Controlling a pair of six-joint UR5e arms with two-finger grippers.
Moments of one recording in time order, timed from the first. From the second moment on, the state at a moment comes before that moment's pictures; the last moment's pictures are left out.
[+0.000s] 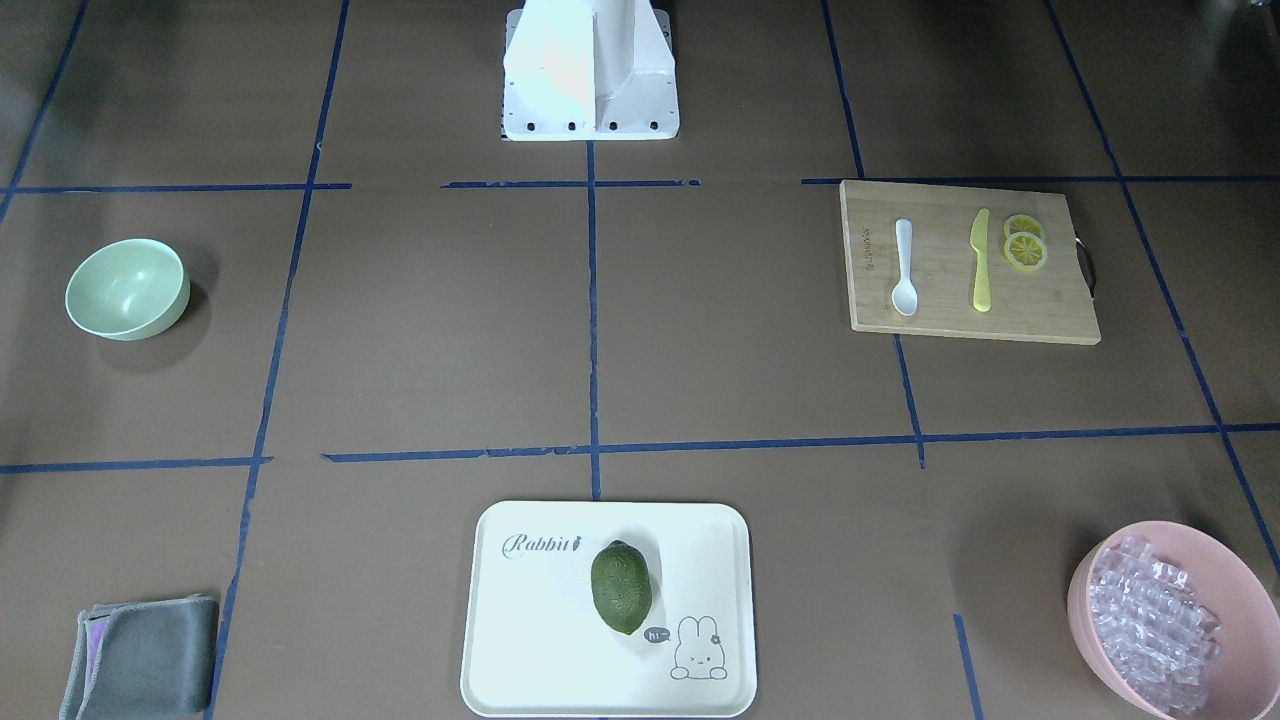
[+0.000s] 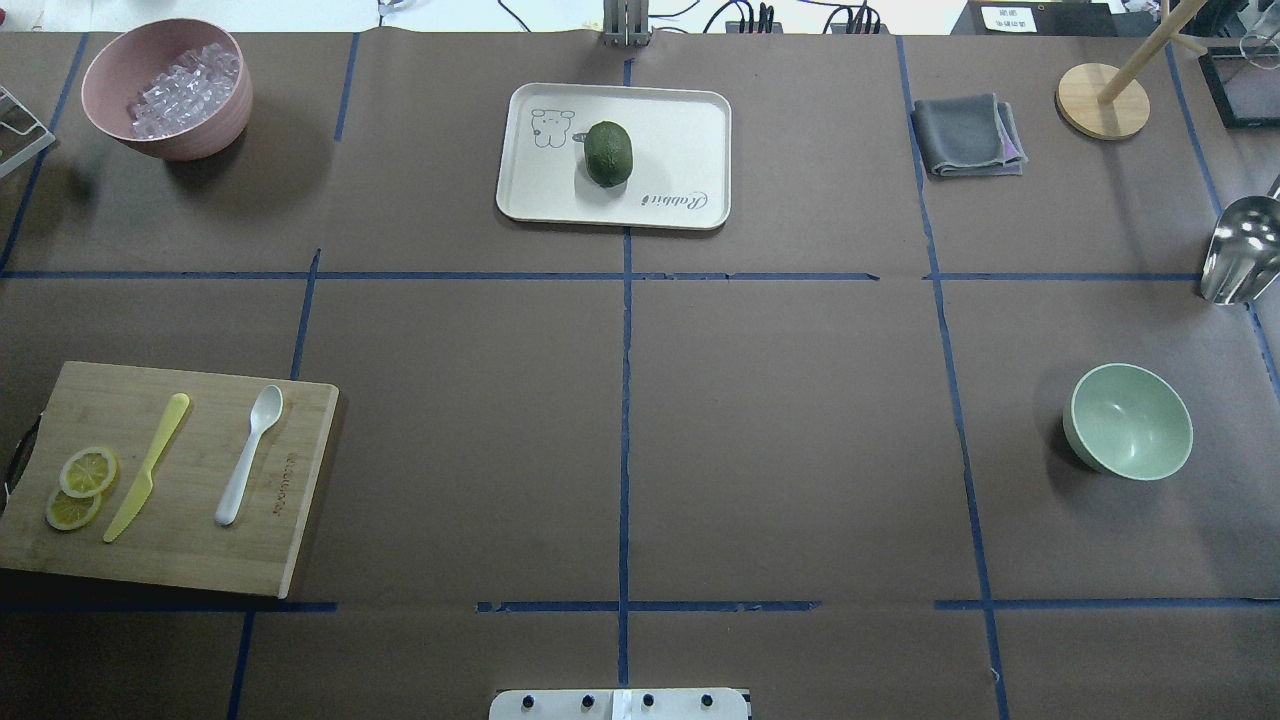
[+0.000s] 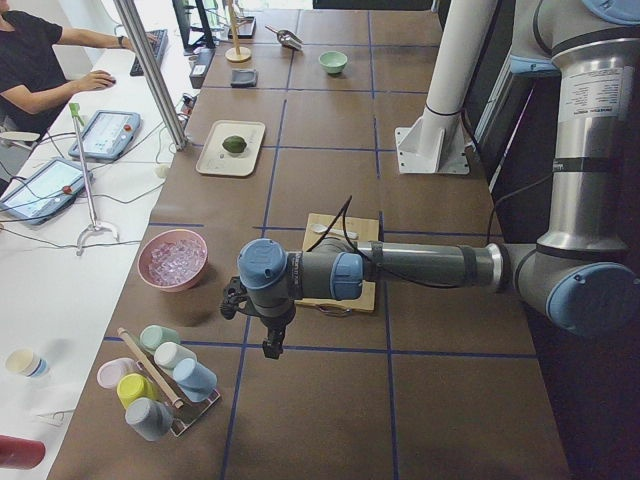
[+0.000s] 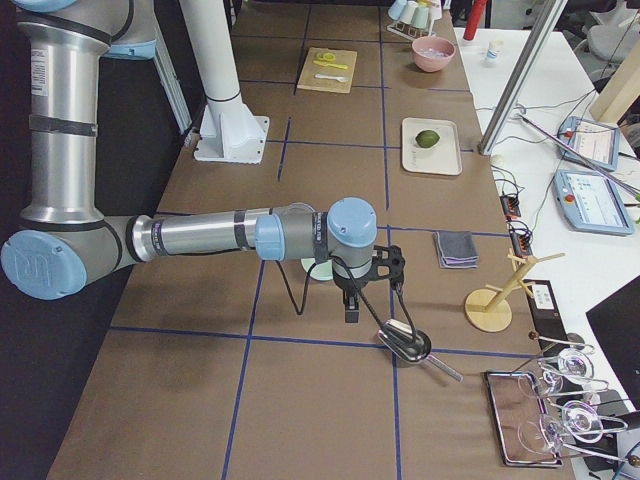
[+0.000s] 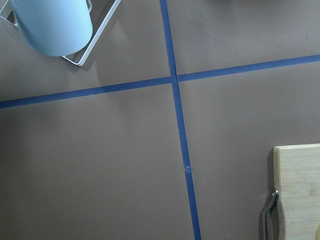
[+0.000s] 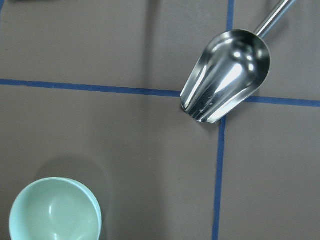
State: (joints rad) left arm -1.57 -1.54 -1.63 -1.54 -2.38 0.16; right arm 1.51 -1.67 1.86 -1.61 2.41 0.10
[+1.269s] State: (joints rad) left arm -1.57 -1.55 -1.64 -1.54 -2.38 0.16; right arm 0.93 -1.84 1.88 -0.99 2.09 0.97
